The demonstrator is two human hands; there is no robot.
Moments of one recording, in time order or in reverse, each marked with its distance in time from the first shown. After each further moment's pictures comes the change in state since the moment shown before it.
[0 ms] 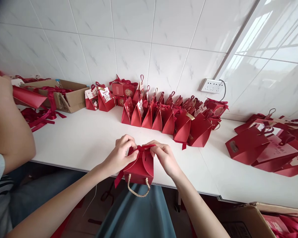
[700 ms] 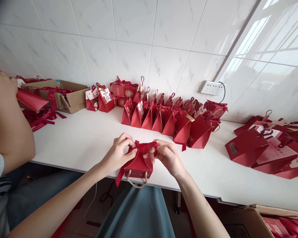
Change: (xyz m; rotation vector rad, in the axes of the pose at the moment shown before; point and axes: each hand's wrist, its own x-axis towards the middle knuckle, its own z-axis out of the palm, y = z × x) left_hand 0.003 -0.002 -0.006 -0.029 0.071 -0.013; right_hand 0.001 -0.016 -0.009 0.261 -0.095 0.026
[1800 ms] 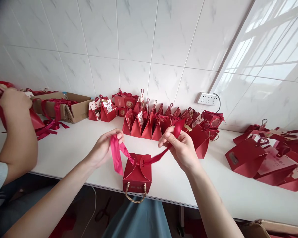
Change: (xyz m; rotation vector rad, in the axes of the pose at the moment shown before) left_hand 0.031 0.006 -0.047 -1.101 0.044 -0.326; right_hand 0.019 -0.052 -0.013 -0.002 0.197 -0.256
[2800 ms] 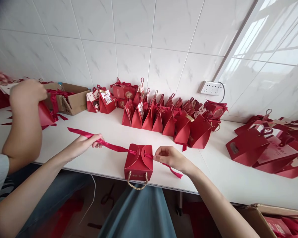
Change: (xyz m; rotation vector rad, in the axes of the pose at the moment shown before) left_hand -0.027 0.009 -0.084 0.884 0.107 -0.220; right_hand -0.032 0.044 -0.022 -0.501 -0.356 0.570
